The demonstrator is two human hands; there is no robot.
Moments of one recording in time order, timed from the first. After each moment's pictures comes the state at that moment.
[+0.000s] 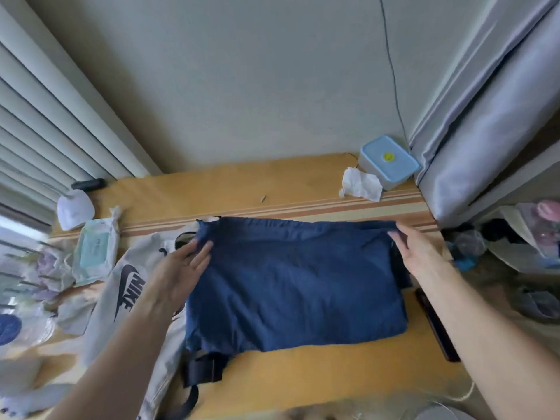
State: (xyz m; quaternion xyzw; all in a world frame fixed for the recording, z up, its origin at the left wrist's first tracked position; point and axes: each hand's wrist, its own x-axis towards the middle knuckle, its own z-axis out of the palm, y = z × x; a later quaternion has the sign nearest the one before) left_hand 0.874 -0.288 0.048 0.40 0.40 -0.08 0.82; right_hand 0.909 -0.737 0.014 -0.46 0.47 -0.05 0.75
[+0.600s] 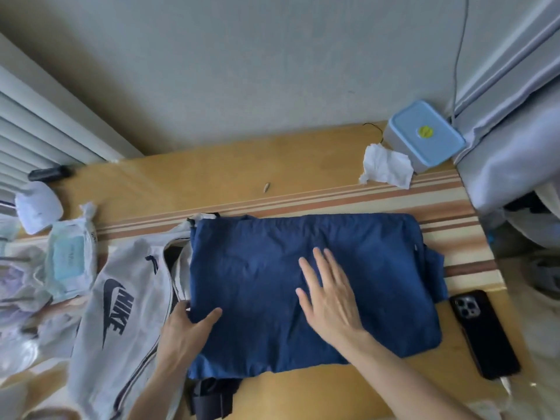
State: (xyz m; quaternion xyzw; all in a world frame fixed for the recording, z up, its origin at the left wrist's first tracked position) left_hand 0.838 -0.279 -0.021 0.84 0.37 -0.24 0.32; right_hand 0.850 -0.558 -0.072 -0.98 -0.08 0.07 0.14
